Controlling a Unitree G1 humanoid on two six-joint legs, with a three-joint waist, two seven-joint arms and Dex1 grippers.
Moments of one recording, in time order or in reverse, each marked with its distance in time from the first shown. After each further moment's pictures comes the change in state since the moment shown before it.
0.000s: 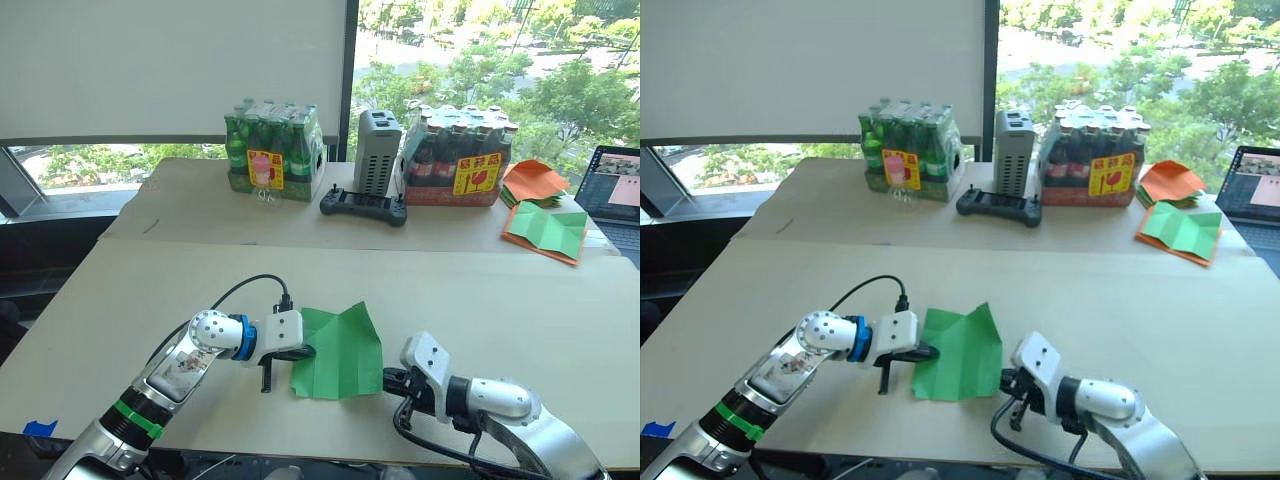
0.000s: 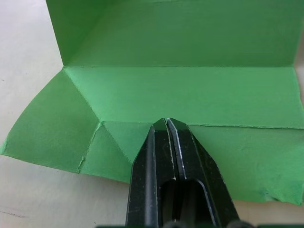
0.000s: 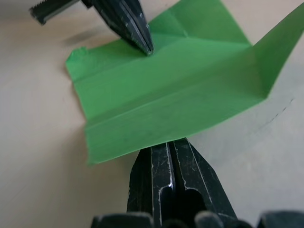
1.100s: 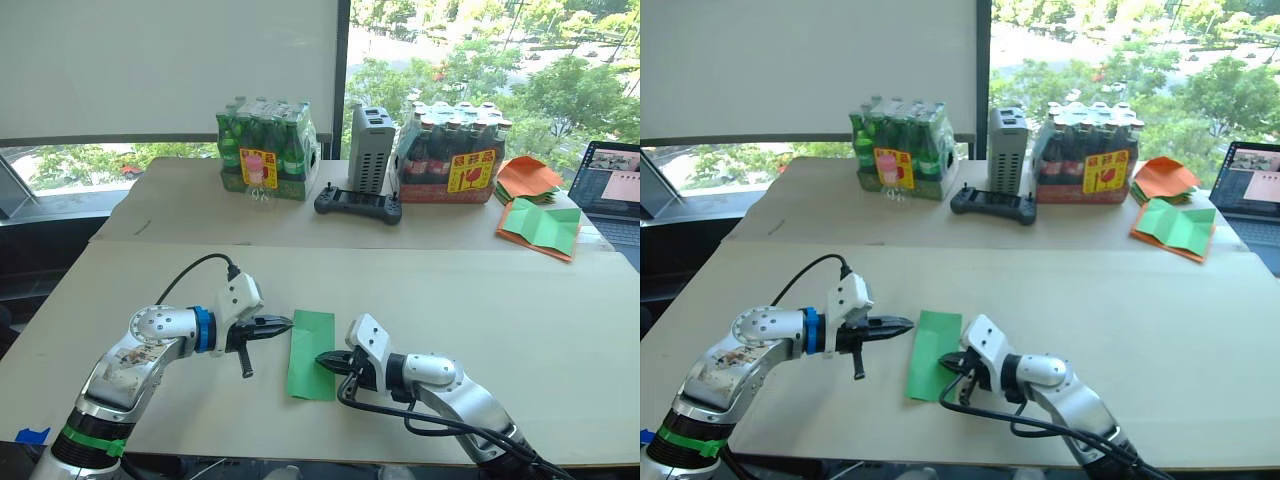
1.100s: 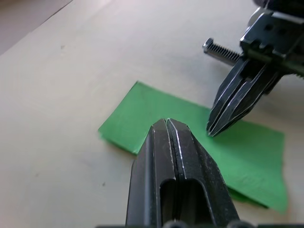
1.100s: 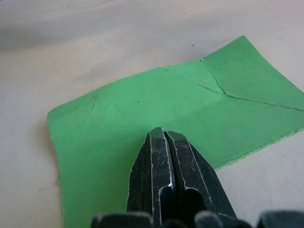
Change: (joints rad) left arm 0.124 0.005 0.340 -0.233 -0.292 0.338 0.056; right arm -0.232 0.184 0.209 0.273 -0.117 -0.065 0.018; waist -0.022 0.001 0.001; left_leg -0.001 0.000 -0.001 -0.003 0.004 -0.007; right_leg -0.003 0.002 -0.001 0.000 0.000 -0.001
